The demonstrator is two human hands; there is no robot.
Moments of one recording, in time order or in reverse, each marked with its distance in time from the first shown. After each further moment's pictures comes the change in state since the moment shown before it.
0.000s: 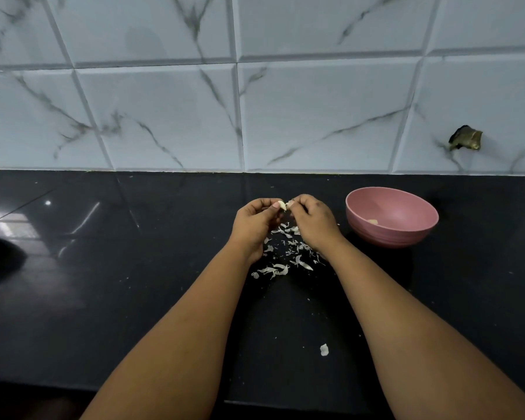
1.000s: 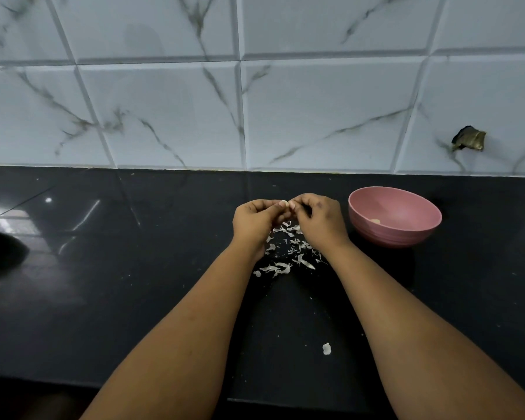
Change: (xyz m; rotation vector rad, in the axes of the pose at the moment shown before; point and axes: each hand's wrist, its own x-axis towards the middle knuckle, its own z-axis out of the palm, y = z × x) left_hand -0.005 0.001 0.003 0.008 0.080 0.029; right_hand -0.004 0.004 -0.003 -0.157 0.152 -0.275
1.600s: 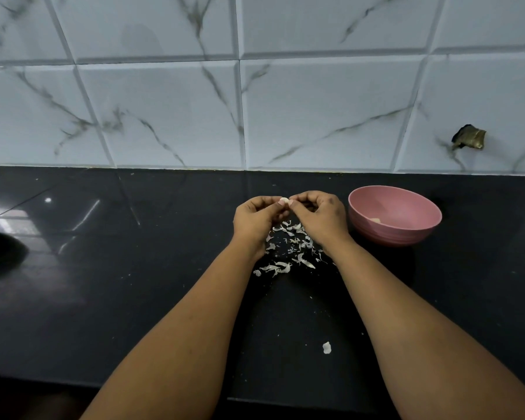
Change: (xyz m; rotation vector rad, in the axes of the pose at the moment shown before) left_hand 0.001 0.000 0.000 -0.030 -0.016 0.002; right_hand 0.003 0.001 0.001 0.227 0.026 0.214
